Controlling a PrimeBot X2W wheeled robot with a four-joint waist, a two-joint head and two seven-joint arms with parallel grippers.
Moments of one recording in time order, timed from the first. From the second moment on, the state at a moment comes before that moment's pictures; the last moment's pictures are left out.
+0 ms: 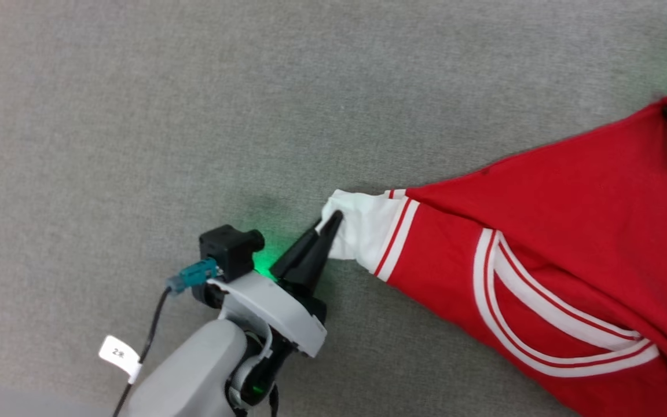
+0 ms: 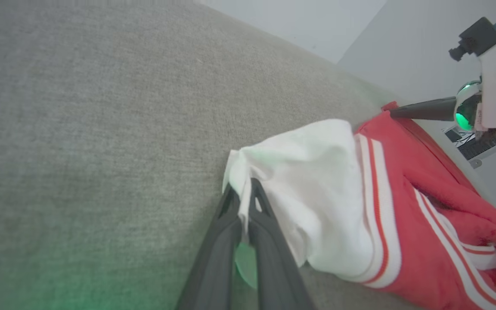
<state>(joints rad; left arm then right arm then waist) -0.53 0.30 -0.72 0.30 -0.86 -0.04 -0.25 -0.98 -0.77 0.67 0.43 0.75 0.13 0.63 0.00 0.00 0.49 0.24</state>
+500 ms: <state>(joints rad) -0.74 0.42 -0.57 0.28 -0.97 -0.10 -0.20 -1.19 -0.59 0.51 0.73 0.71 0.13 0.23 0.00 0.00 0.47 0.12</state>
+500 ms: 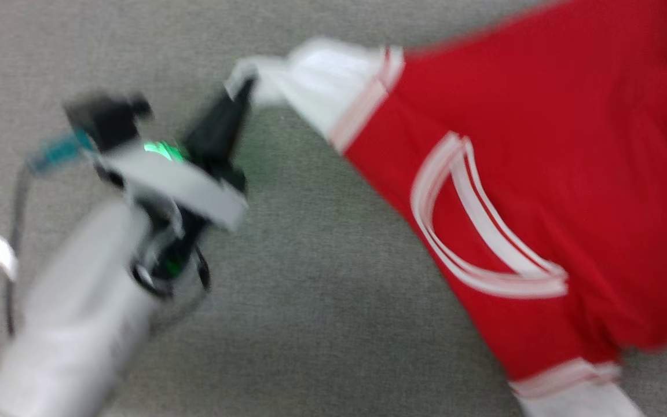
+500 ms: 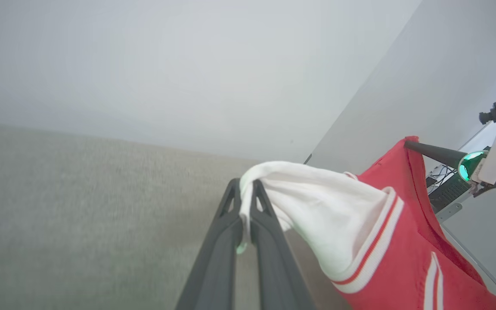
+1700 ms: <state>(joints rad) -1.25 0.48 -0.58 0.58 -1.25 -0.13 -0.12 -1.40 -0.38 0.46 0.99 0.72 0.13 -0.02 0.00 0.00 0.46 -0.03</state>
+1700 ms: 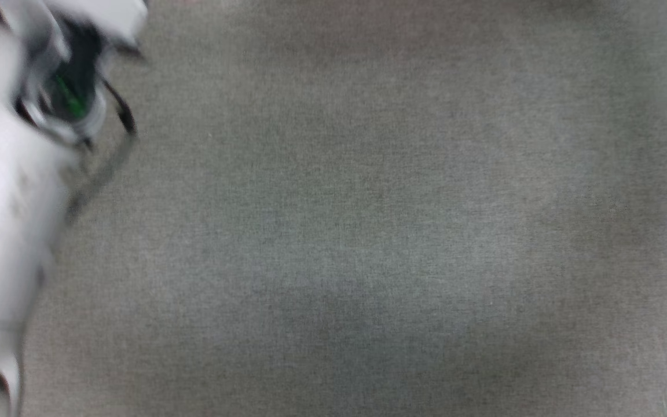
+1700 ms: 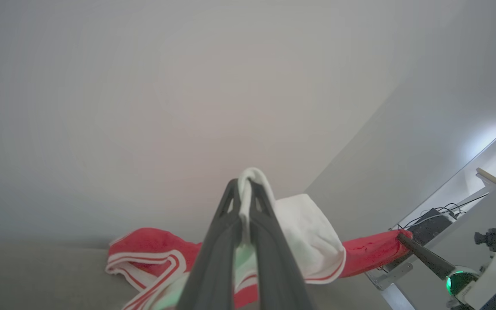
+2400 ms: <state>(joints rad) -0.23 0.63 -0.50 -0.13 -1.41 -0.07 -0.26 -0.58 -0.72 0.52 0.33 1.05 0.13 0.08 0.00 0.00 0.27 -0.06</state>
